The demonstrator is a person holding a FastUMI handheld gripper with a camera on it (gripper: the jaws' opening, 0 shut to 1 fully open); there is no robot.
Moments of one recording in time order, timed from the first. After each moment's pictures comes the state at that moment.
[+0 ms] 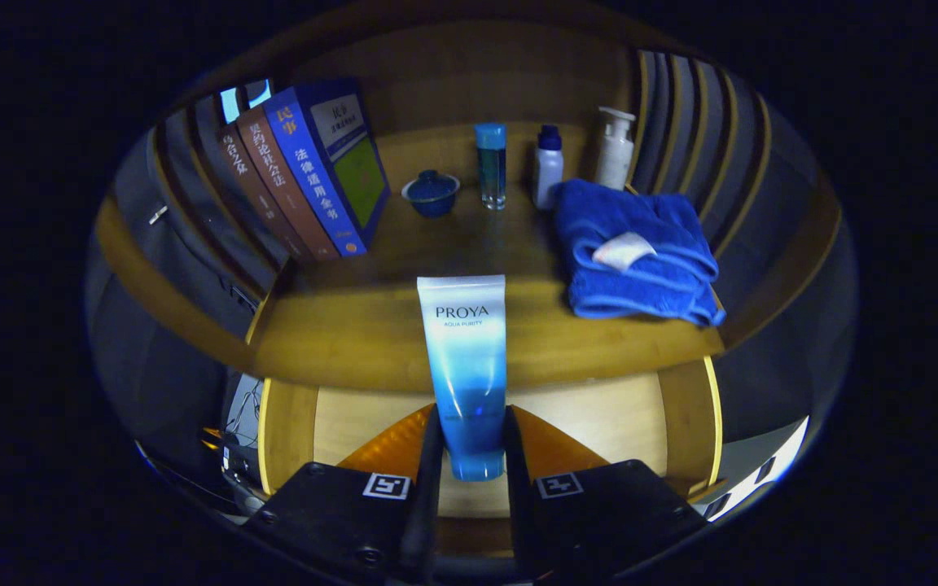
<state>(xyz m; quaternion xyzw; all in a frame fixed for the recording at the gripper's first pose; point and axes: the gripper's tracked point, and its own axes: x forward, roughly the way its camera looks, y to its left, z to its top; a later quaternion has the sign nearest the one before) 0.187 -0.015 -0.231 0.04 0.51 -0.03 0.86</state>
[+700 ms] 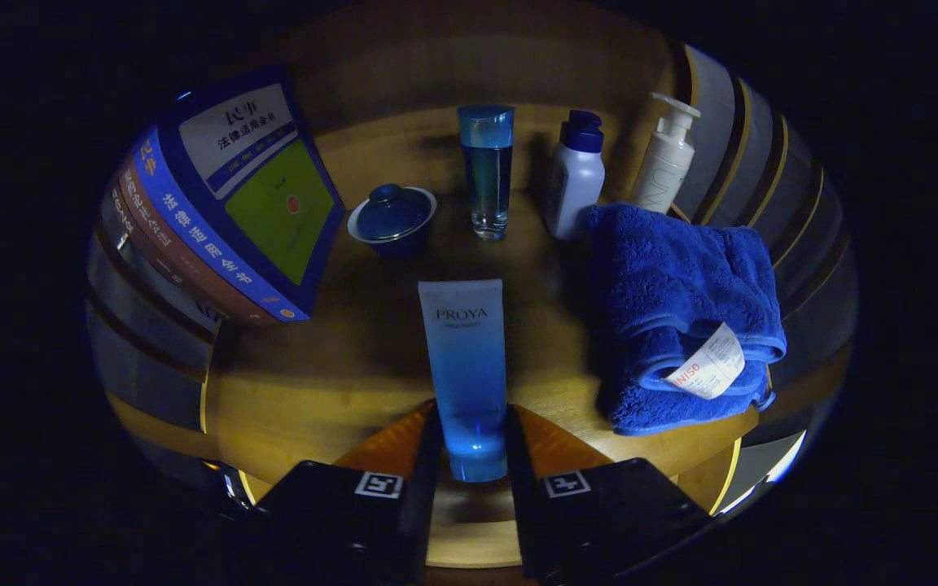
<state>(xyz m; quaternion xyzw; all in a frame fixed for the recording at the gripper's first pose) 0.283 -0.024 -0.285 0.05 0.52 -0.05 0.85</state>
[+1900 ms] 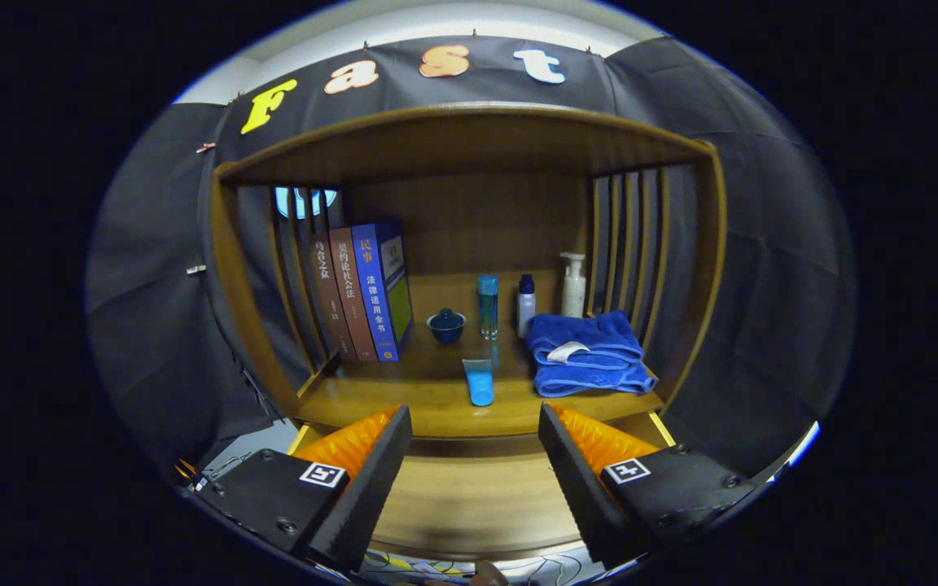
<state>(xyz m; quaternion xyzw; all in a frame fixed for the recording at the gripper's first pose) 0.077 -0.013 -0.124 0.02 0.20 -0.03 0.98</state>
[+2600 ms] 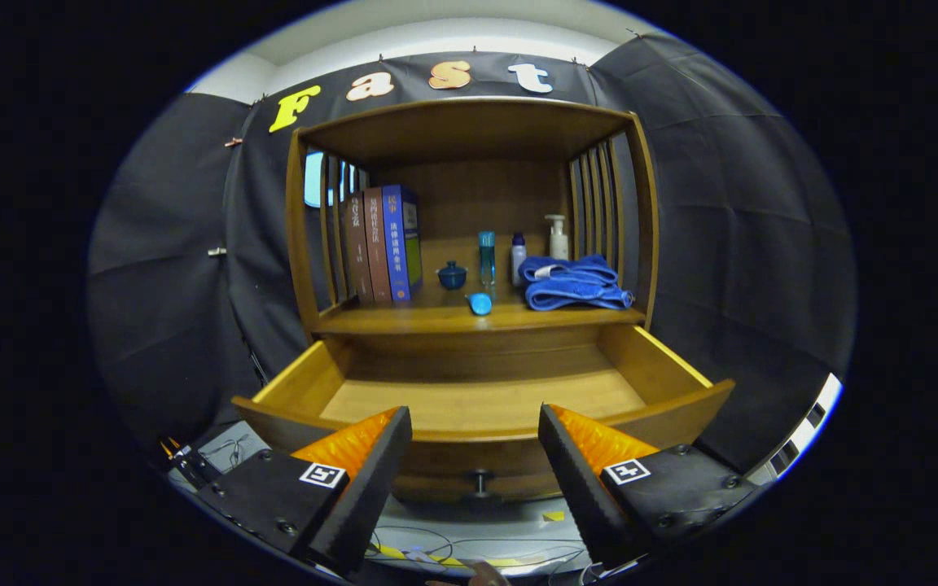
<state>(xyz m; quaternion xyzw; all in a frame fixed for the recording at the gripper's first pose) -0.052 -0.008 -0.242 0.02 0.19 -0.03 0.98</state>
